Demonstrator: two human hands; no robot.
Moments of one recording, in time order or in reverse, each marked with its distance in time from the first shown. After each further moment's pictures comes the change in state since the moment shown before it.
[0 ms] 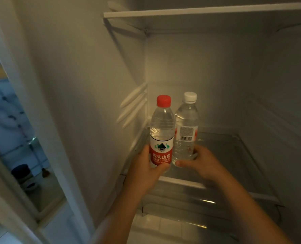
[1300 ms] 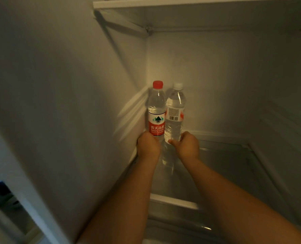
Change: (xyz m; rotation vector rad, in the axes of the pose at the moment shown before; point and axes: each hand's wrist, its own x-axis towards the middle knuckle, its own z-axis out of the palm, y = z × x) left_hand 0.161 -0.013 0.028 0.372 0.342 -0.244; right_hand 0.133 -0.007 0.041 -0.254 0.402 0.117
